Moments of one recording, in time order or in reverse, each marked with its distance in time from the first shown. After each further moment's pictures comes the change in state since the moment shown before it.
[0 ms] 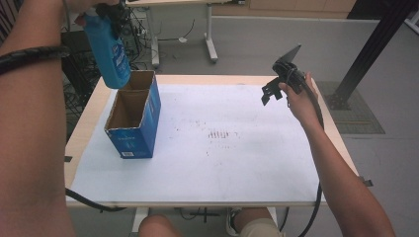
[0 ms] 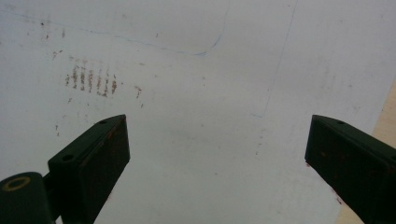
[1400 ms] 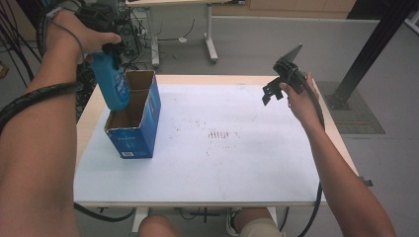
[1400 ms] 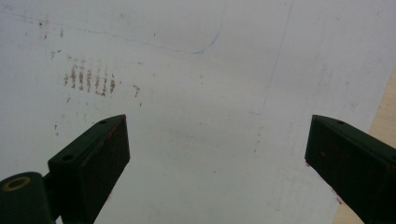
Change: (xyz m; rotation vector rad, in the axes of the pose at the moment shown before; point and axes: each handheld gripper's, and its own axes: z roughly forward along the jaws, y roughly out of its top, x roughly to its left) left arm 0.009 0.001 0.081 0.076 0.004 -0.035; right arm -0.002 -0.002 -0.002 0.000 -0.003 0.006
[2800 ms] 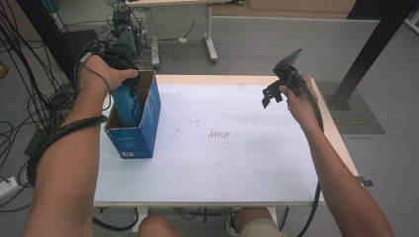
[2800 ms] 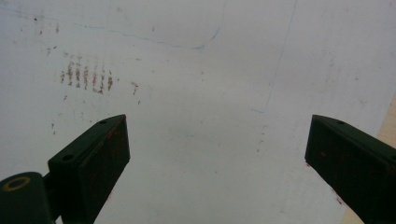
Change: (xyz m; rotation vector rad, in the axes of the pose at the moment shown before) left arm -0.020 -0.003 0.093 0.026 -0.028 0.003; right arm -0.005 -0.001 0.010 0.012 0.014 0.010
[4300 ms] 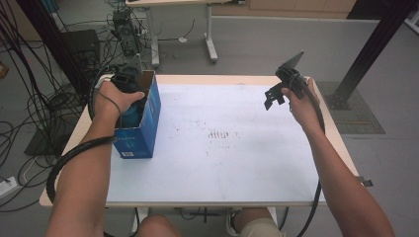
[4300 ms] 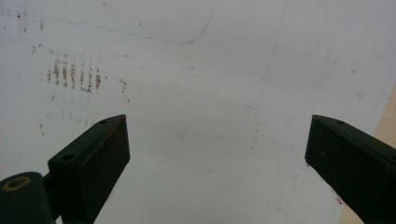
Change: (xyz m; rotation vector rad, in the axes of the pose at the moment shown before) left arm -0.008 -0.005 0.064 0.011 0.009 0.025; right arm -0.009 0.000 0.008 0.016 -0.004 0.019
